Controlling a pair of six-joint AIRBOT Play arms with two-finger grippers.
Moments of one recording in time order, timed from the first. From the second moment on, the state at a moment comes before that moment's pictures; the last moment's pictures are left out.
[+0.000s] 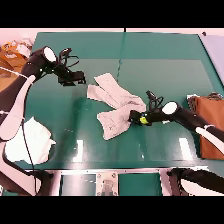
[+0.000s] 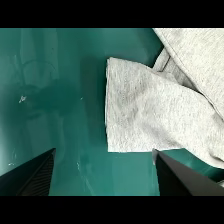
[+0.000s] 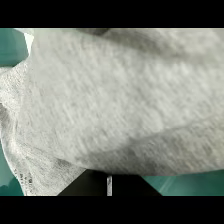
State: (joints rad) left arm -0.15 -1.77 1.67 1.19 -1.18 -1.57; right arm 0.27 -1.27 0.69 -0.85 0.78 1.58
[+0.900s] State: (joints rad) left arm -0.29 -1.96 1.67 0.95 -0.85 -1.52; right arm -0.34 -1.29 0.95 -1.24 0.96 1.38
